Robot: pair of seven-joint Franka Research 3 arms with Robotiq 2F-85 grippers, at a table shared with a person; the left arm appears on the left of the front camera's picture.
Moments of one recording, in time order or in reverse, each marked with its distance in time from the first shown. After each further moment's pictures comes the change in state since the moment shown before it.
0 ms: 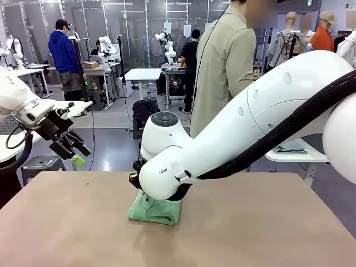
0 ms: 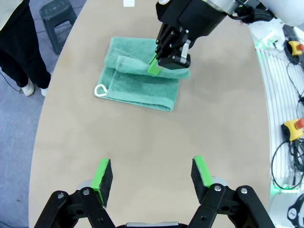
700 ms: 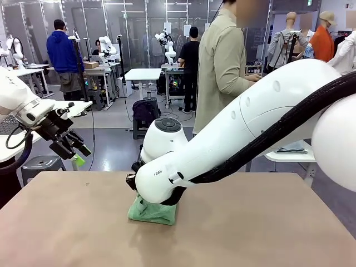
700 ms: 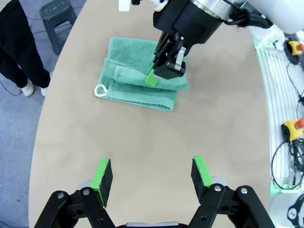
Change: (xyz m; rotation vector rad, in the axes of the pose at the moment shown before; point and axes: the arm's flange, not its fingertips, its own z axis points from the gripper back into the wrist) left arm 0.000 0.000 0.000 0.000 0.000 0.000; right arm -0.003 0.002 -0.013 0.083 0.007 -0.113
